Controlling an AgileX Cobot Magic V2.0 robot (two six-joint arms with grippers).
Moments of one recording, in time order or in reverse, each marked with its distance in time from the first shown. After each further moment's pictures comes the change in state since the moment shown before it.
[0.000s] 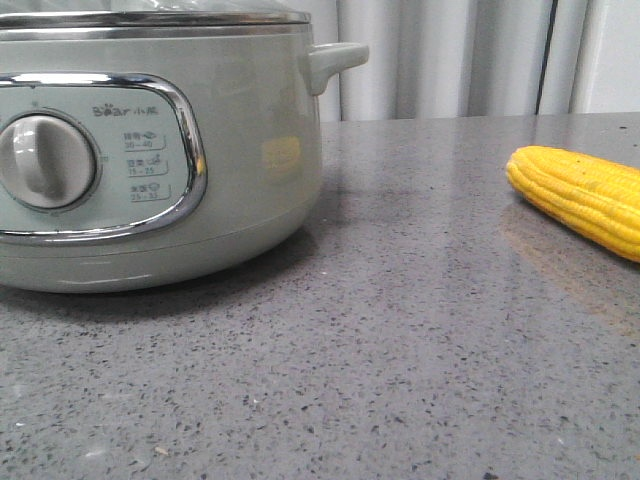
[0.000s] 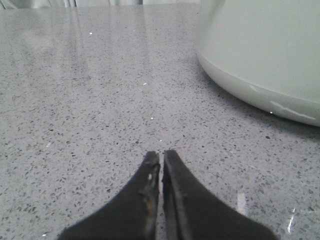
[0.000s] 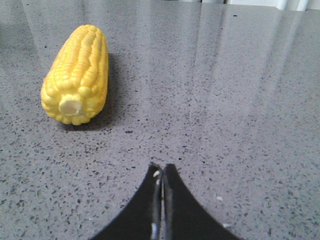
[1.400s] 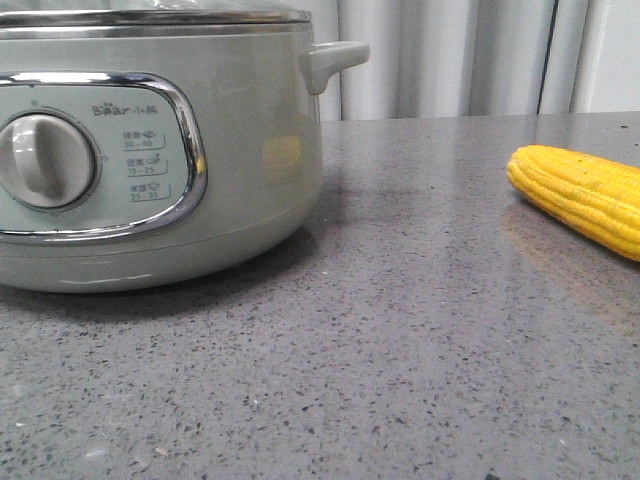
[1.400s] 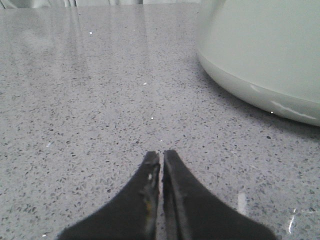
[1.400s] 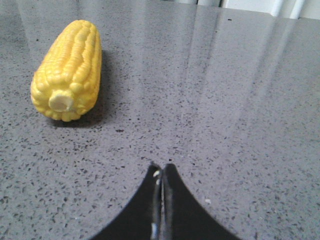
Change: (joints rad) left arm 0.000 0.000 0.000 0.000 0.000 0.000; right arm 0.000 0.000 0.000 -0.065 0.006 0.000
